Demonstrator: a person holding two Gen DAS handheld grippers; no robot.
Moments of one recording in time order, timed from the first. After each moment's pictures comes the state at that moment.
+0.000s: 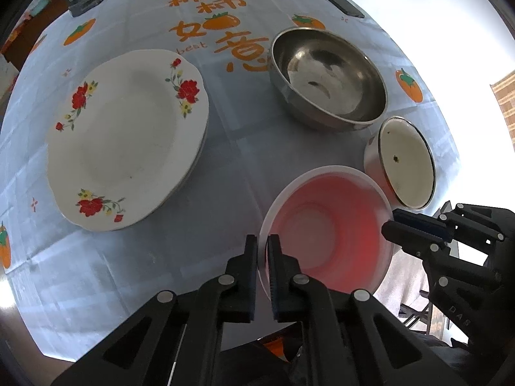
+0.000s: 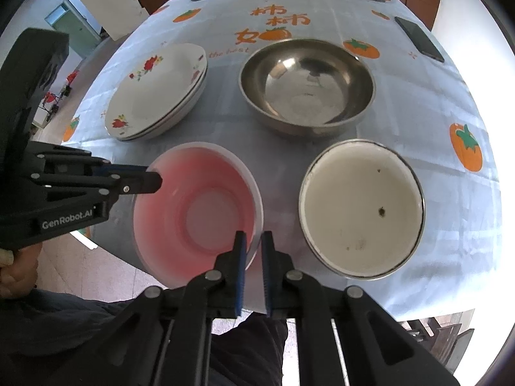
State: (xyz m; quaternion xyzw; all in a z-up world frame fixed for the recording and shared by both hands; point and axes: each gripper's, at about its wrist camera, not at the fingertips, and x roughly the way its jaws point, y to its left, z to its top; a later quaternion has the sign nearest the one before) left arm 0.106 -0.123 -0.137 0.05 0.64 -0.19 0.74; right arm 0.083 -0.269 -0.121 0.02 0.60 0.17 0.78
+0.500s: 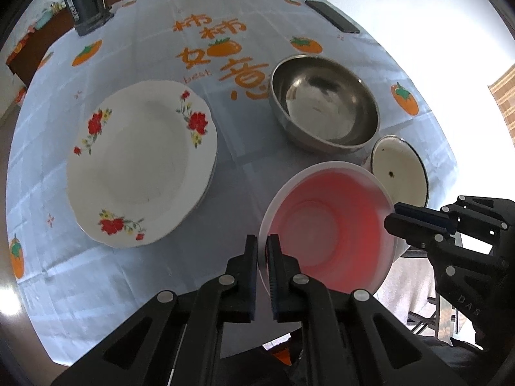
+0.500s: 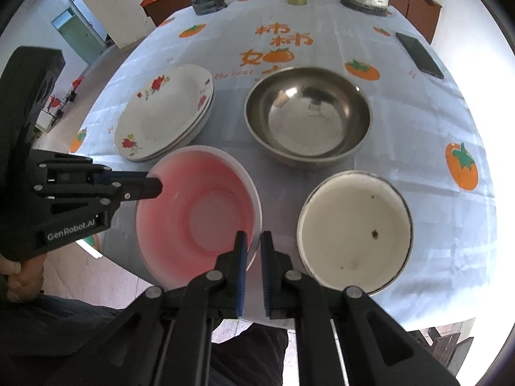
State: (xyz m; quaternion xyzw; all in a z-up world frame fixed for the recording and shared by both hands) left arm 0.108 -0.118 -0.112 0.07 0.61 -0.19 0.77; right arm 0.088 -0.274 -0.097 0.02 0.58 0.17 0.80
